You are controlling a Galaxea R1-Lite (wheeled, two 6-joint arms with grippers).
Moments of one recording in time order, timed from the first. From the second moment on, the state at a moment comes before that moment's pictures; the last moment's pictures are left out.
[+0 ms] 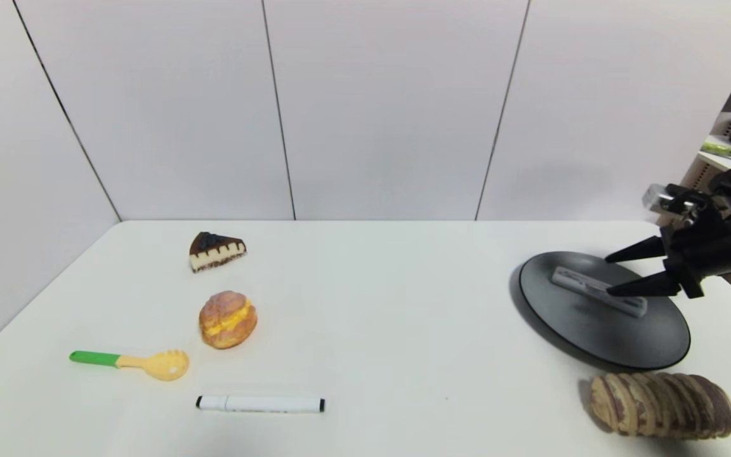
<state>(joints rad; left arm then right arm) 0.00 0.00 0.00 0.00 0.00 0.01 -0.33 2.04 -1.59 0.82 0.80 -1.23</state>
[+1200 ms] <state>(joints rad) 0.00 0.00 0.00 0.00 0.00 0.01 -0.21 0.59 -0.48 0.29 0.25 -0.23</state>
